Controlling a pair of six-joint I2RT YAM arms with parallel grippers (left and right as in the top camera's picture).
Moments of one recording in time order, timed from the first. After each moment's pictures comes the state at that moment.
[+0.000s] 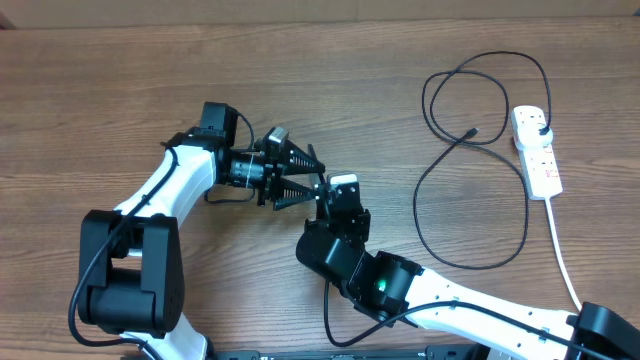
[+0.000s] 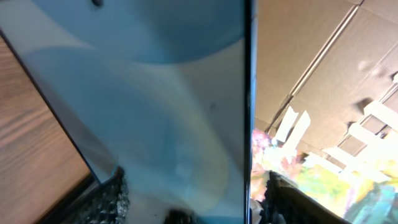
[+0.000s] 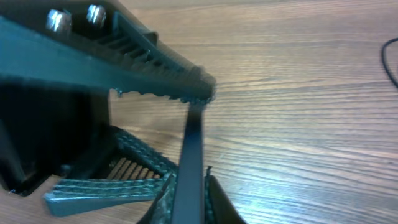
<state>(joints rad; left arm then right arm) -0.14 1.82 1.13 -0.71 1.33 -0.59 1.09 1.43 0.80 -0.07 0.71 0.67</state>
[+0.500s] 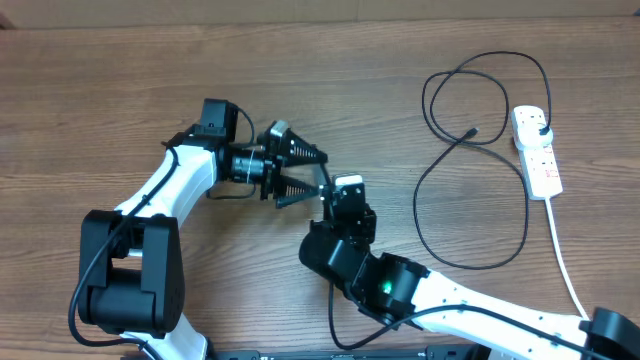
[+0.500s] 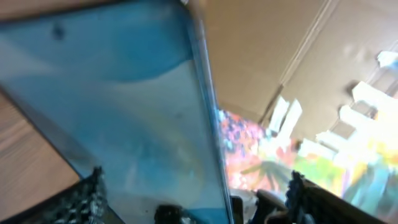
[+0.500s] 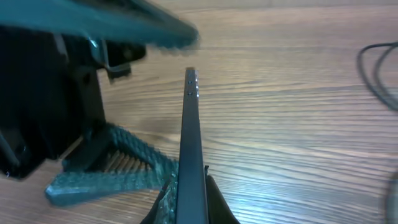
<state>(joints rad) -0.13 1.82 1.13 -0.58 1.41 -0.60 1.09 1.38 0.80 -0.15 0.76 0.67</state>
